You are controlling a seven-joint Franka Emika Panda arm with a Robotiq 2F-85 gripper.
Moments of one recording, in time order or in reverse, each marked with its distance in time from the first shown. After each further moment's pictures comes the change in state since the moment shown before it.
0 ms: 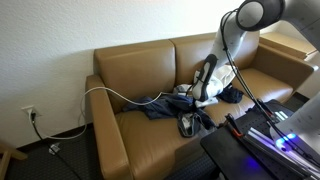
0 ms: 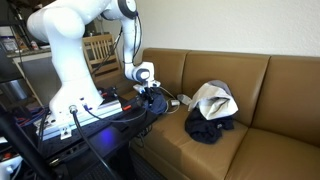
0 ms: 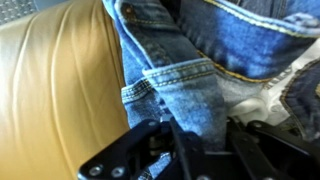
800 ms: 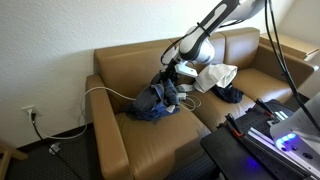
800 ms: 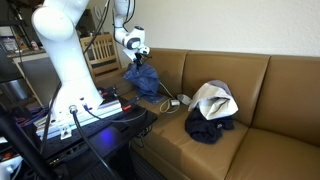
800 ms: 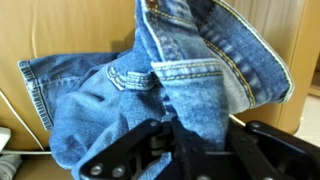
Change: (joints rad) arm -0.399 -0.389 0.633 -0.087 0.044 -0.025 -0.148
